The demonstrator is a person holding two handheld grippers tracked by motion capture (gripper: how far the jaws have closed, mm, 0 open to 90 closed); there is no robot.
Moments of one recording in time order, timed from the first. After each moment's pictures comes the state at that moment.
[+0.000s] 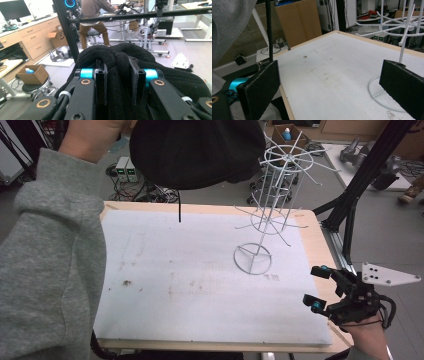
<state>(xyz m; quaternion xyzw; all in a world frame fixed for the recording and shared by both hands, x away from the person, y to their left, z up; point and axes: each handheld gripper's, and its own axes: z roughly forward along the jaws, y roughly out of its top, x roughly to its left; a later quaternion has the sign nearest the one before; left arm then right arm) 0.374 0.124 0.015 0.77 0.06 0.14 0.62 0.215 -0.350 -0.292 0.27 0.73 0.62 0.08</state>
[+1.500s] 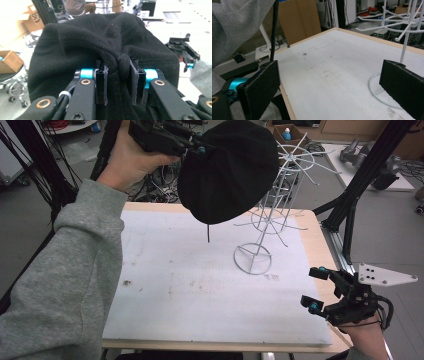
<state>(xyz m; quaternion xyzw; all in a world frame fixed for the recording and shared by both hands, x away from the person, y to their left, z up) 0.408 0.096 -0.064 0.82 0.02 0.08 0.57 0.214 -0.346 -0.292 0.28 0.74 0.61 0.08</state>
